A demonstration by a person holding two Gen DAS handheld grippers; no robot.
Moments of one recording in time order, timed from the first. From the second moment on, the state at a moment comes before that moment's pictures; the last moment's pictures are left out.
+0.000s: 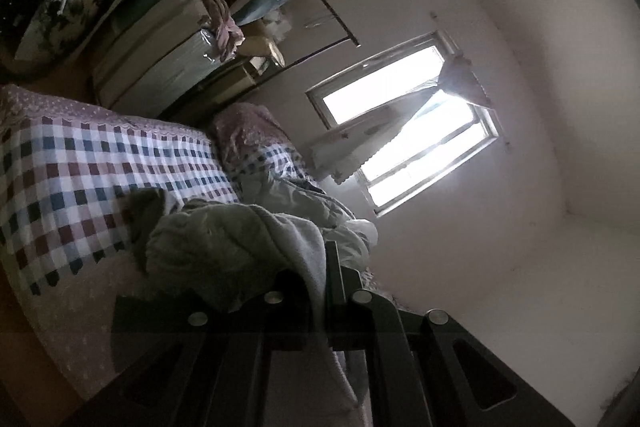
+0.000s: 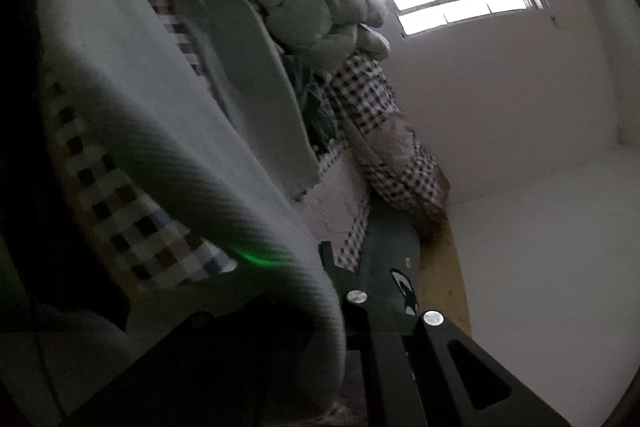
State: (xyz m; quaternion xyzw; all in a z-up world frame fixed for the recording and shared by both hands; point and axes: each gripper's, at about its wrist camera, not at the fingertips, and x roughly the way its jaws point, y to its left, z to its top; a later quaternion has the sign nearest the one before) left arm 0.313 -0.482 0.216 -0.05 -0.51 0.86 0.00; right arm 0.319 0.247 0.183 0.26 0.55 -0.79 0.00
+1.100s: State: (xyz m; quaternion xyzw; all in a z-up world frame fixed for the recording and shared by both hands) left arm -0.049 -0.472 0.113 -0.33 -0.36 0.84 -0.24; right arm -0.117 0.214 0.127 0.50 0.48 -0.70 0.18
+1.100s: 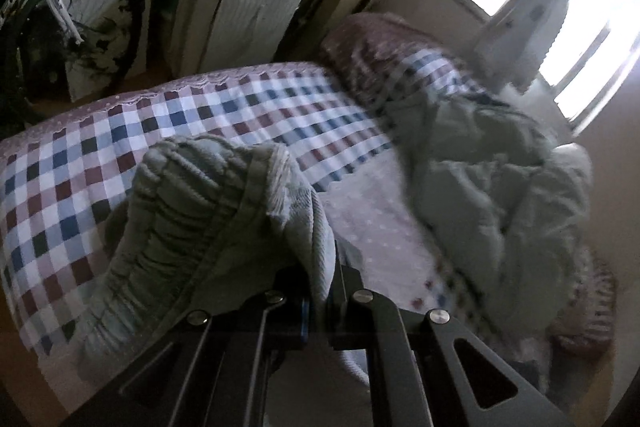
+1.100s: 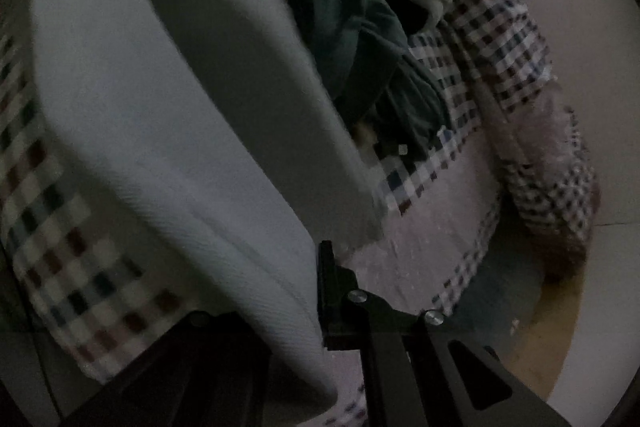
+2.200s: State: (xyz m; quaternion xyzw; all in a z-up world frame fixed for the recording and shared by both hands) left arm -0.071 -0.477 0.053 -0.35 -0.30 0.86 -0.22; right arm -0.091 0.041 0.090 0.38 0.52 -0.65 0.40
